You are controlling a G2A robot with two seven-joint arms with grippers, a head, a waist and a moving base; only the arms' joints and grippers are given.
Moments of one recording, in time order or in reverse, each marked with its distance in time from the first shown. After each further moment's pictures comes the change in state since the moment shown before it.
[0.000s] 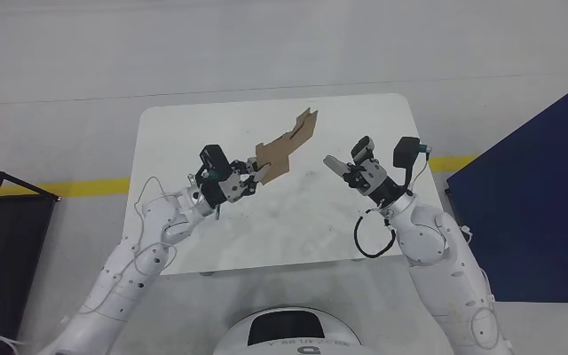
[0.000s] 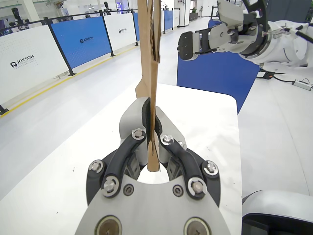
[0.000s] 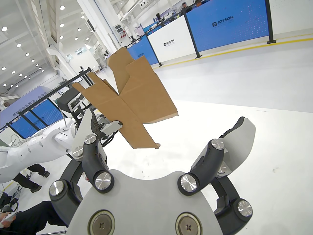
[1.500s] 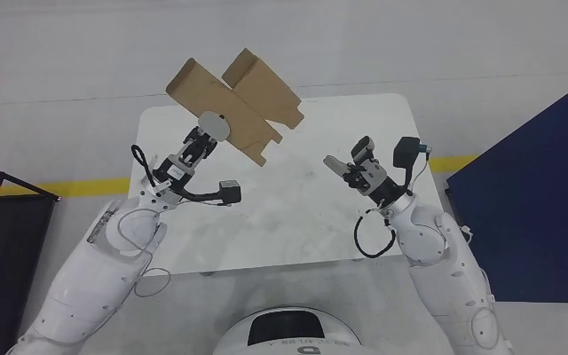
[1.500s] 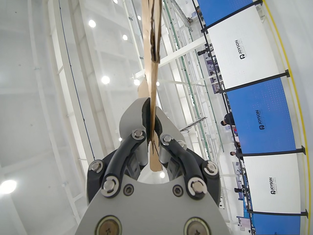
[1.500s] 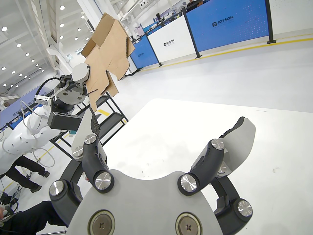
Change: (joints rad) left arm 0.101 0.178 -0.100 -0.288 1.764 0.923 -0.158; right arm 0.000 0.000 0.000 0.000 0.000 0.000 0.000
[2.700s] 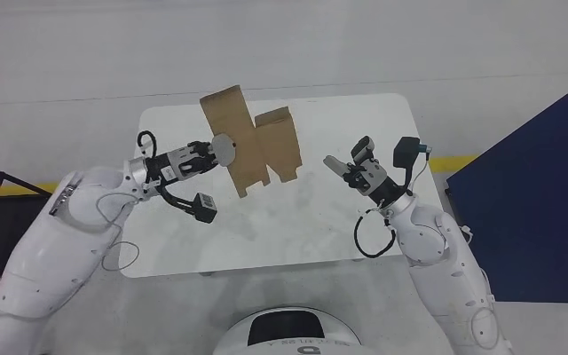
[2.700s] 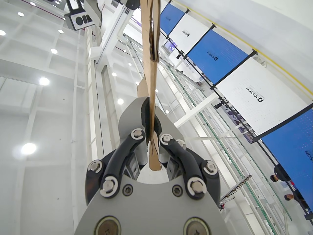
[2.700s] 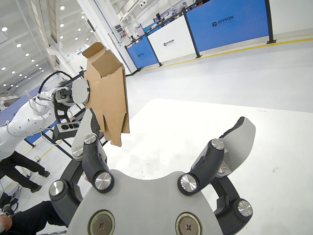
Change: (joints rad) left arm -0.167 0.158 0.016 0.095 0.000 0.154 0.474; right arm 0.000 0.000 0.000 0.000 0.000 0.000 0.000
